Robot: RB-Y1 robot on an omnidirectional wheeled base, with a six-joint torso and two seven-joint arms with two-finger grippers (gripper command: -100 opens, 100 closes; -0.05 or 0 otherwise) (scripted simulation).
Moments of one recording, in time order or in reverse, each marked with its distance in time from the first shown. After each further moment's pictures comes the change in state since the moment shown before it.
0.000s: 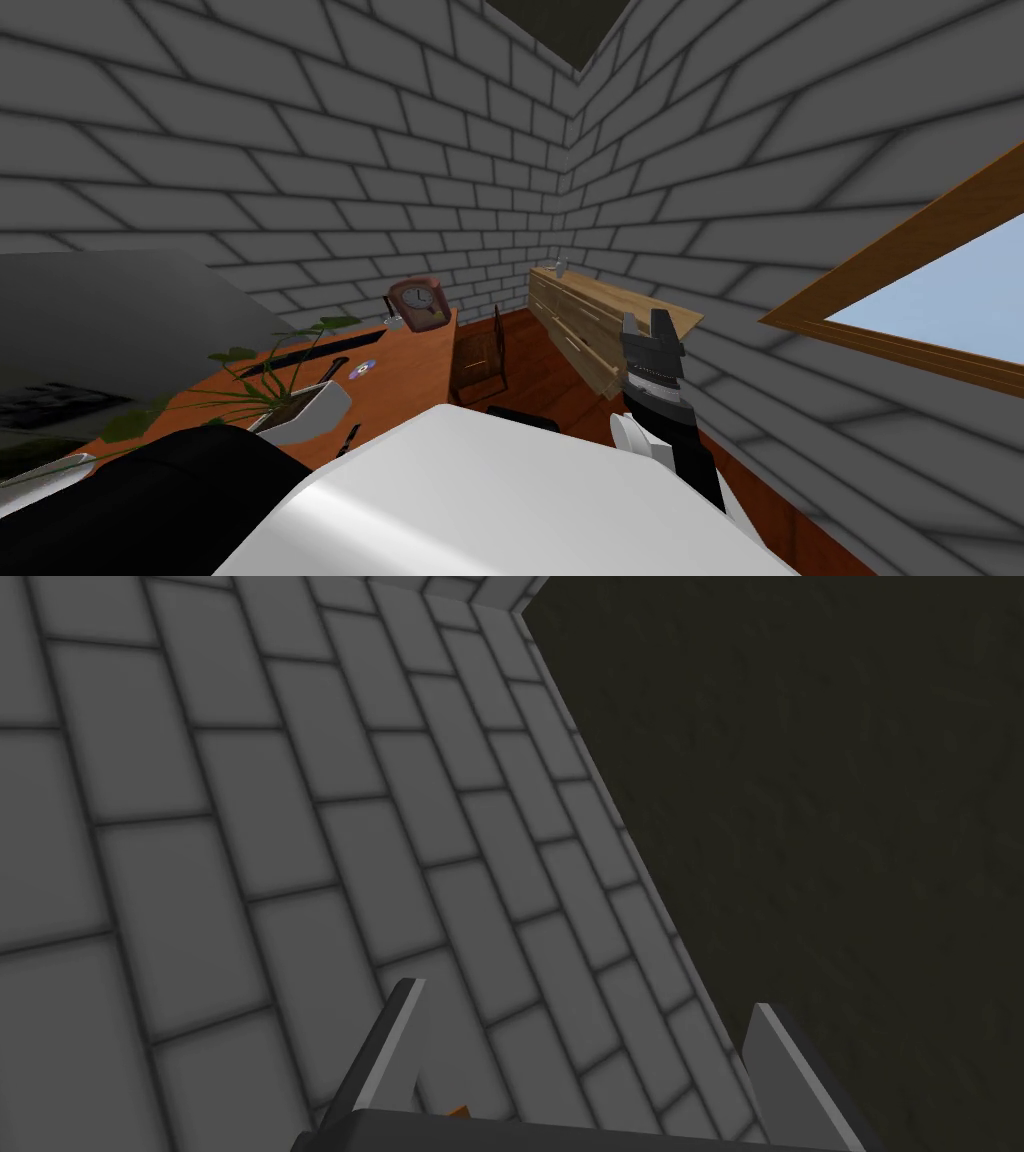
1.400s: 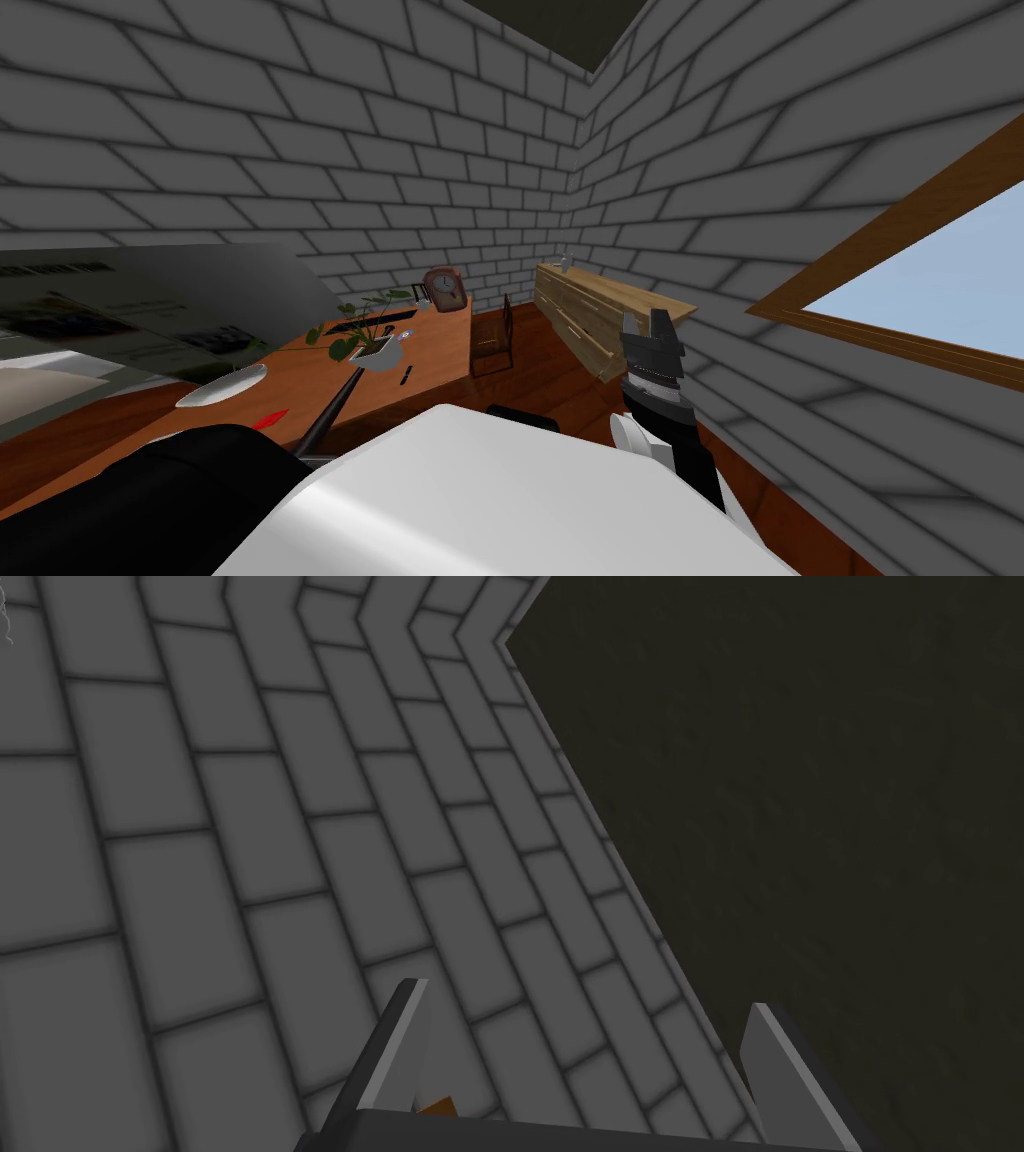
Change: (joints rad) left arm 0.049 -0.130 -0.052 -0.284 -0.193 -0.272 -0.090; right arm 0.000 0.000 0.000 0.000 0.000 0.000 0.000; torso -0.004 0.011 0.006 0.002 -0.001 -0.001
